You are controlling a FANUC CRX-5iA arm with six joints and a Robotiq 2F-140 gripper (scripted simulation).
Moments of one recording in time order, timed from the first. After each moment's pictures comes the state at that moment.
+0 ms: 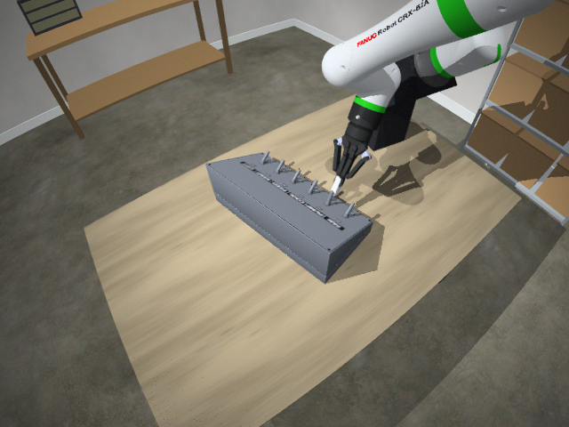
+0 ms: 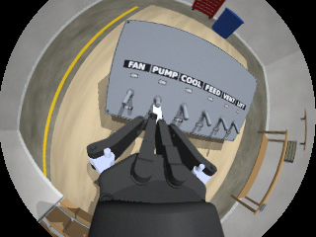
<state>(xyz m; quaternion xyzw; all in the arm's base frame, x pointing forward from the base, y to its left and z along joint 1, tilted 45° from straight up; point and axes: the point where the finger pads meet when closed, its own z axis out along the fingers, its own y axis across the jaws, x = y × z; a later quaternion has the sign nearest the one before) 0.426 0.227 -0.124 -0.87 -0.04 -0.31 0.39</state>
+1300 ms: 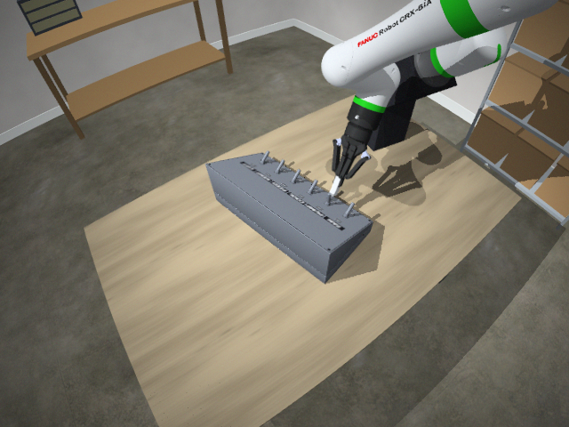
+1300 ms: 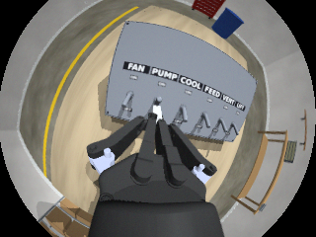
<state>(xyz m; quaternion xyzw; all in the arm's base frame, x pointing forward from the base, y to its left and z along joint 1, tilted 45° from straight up) 0.430 0.226 -0.121 -0.87 -0.04 -0.31 0.39</state>
